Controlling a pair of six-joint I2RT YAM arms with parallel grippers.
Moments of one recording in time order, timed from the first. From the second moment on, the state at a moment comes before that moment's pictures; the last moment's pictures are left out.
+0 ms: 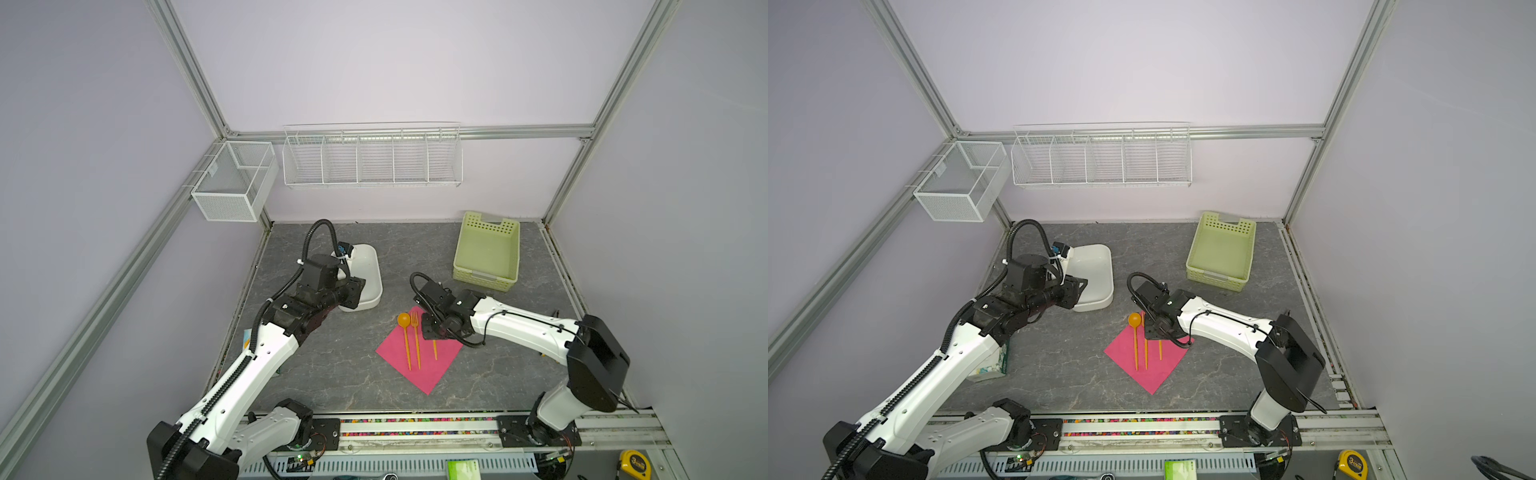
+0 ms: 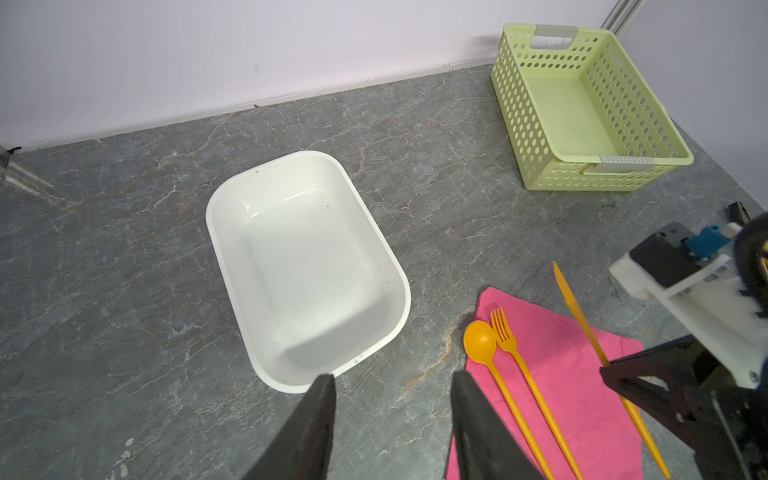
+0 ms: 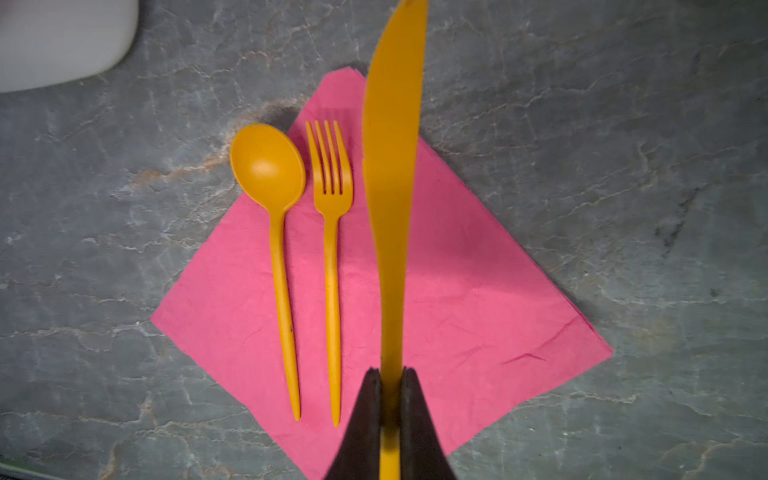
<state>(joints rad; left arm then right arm) -0.50 1.07 1.02 -0.56 0.00 -0.11 0.90 1.64 1.16 -0.79 0.11 0.82</state>
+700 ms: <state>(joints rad) -0.50 1.06 1.02 -0.60 -0.02 -0.10 0.91 1.79 1.18 -0.76 0.06 0.84</state>
